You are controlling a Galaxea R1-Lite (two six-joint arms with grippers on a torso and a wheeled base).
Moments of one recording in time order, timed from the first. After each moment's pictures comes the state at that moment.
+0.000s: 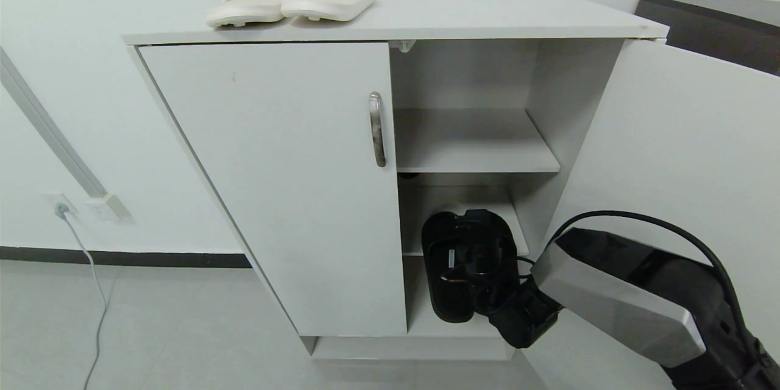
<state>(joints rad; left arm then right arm) 0.00 0.00 0.00 0.00 -0.08 0.01 0.63 2.57 -1.34 -1.03 -0.61 0.14</state>
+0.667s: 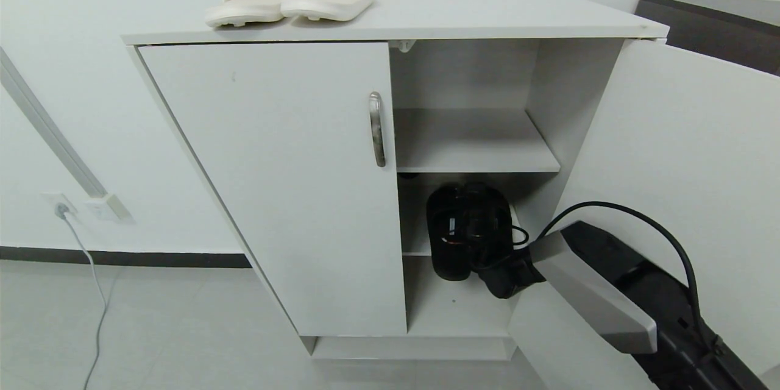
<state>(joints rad) 0.00 0.00 0.00 0.00 -0.08 0.01 0.53 2.74 -1.84 -0.78 -0.58 0.09</state>
